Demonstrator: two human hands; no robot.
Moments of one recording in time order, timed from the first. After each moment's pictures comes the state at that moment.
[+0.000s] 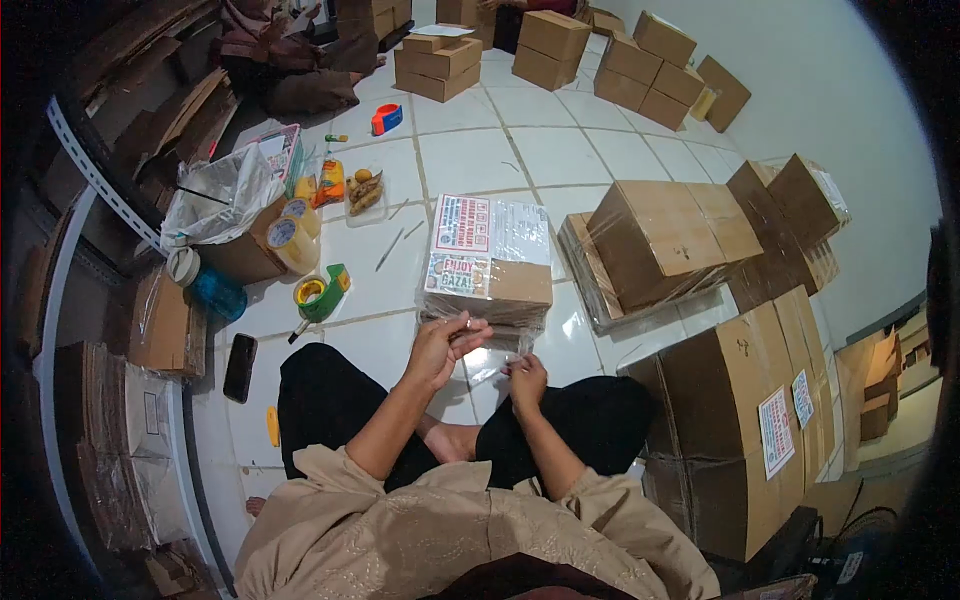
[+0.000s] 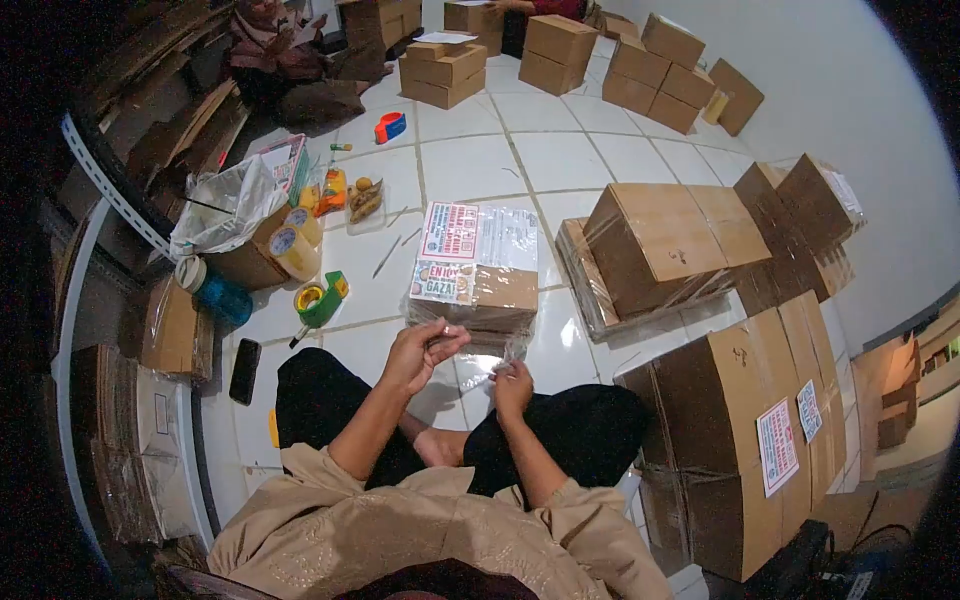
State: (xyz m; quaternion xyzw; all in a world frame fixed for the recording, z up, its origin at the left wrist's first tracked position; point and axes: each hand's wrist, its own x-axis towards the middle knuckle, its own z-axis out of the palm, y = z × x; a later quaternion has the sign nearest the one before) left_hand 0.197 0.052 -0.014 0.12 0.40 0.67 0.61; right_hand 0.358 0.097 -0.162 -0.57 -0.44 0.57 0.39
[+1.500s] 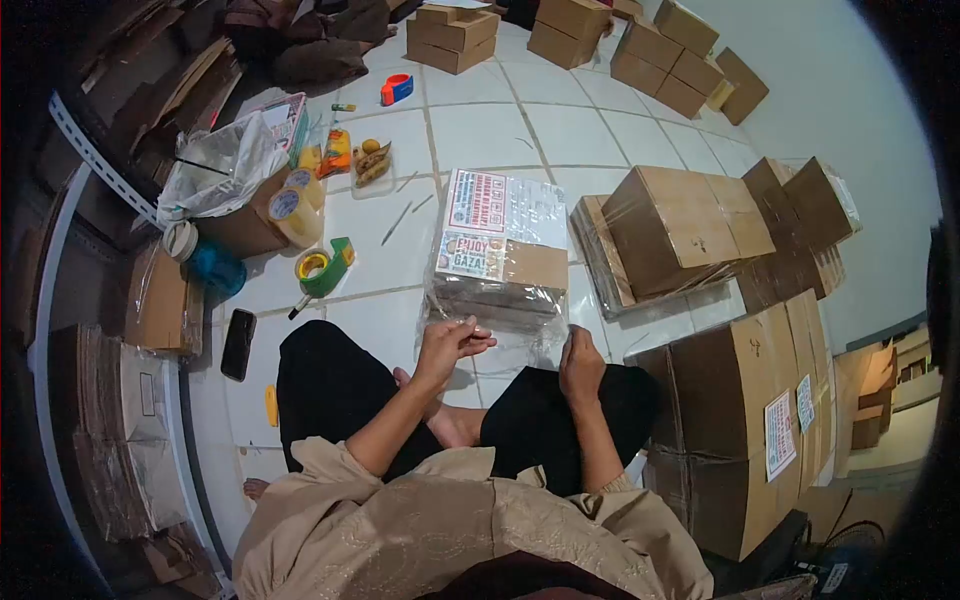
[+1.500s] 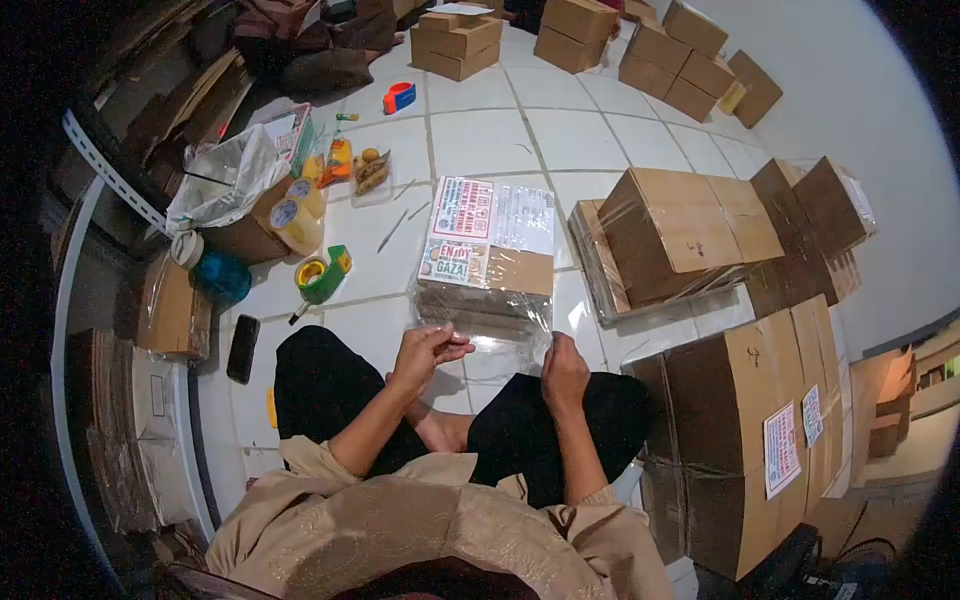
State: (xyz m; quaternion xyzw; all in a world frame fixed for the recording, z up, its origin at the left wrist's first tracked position) left_hand 0.205 0.025 -0.054 0.18 0.50 0.63 0.57; right_hand 0.413 0.111 -0.069 -0.50 -0.83 0.04 0.25
